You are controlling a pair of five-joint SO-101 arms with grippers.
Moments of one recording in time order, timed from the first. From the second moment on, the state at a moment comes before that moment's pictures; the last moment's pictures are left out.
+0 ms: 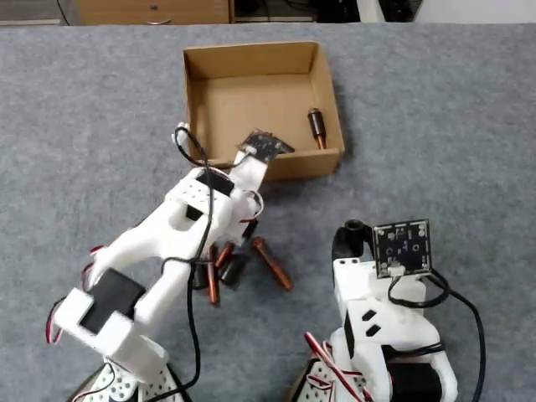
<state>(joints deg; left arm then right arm) 24.1 6.0 29.1 51.7 -12.9 -3.6 -103.7 63.1 81.7 -1.3</state>
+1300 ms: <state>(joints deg) 24.0 2.0 0.5 82.4 -6.5 -3.6 -103.7 63.3 81.7 -1.3</state>
